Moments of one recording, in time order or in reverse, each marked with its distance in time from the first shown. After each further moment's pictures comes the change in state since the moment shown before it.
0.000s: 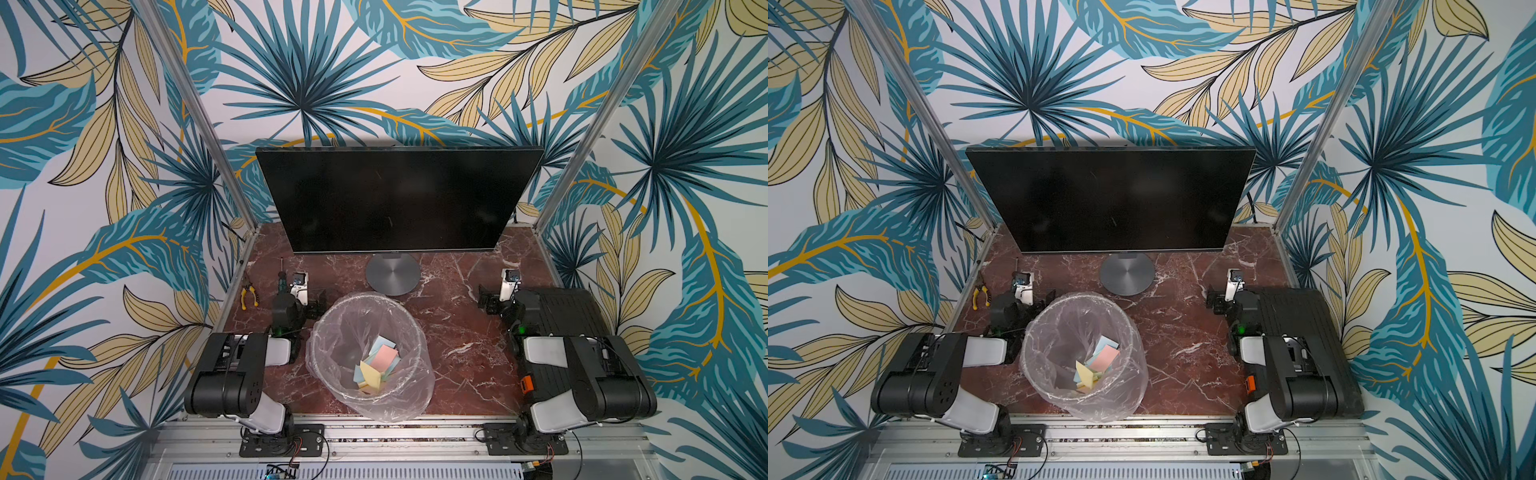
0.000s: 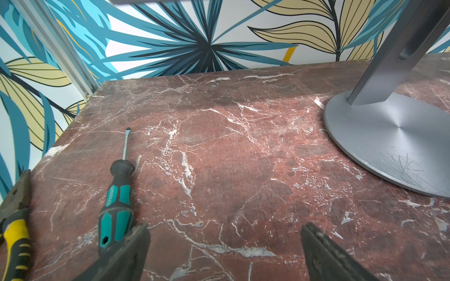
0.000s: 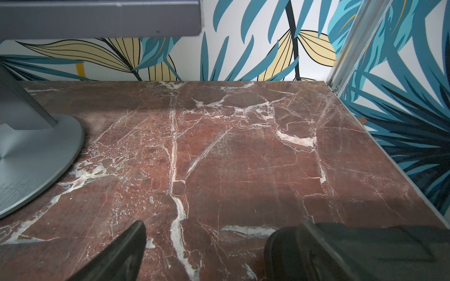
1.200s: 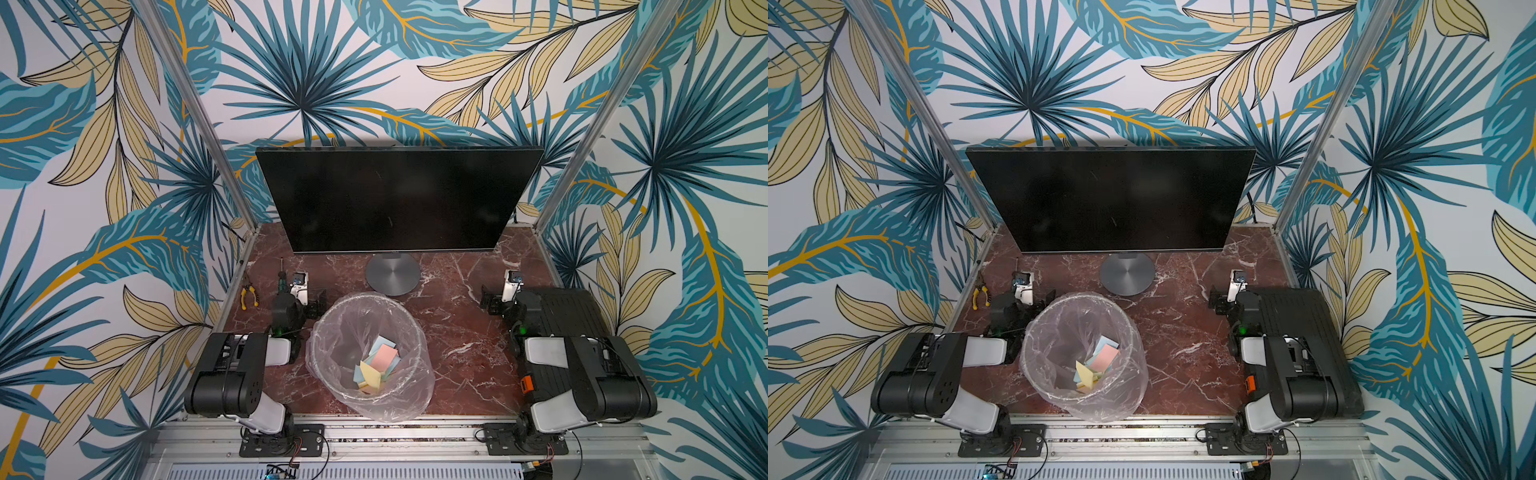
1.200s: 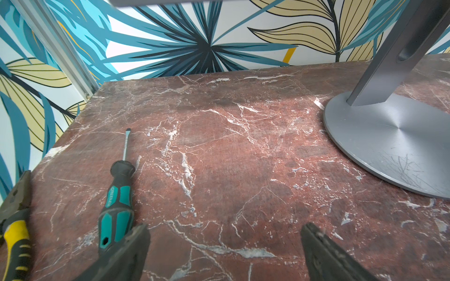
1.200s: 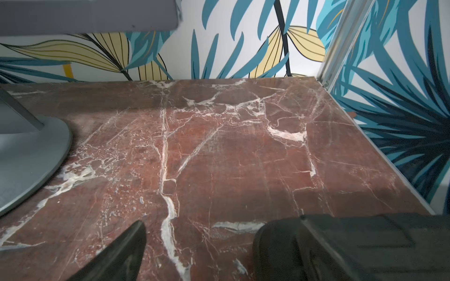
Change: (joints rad) left arm 0.000 0.000 0.000 0.002 0.000 0.000; right arm -0.016 0.000 -0.008 0.001 0.008 0.016
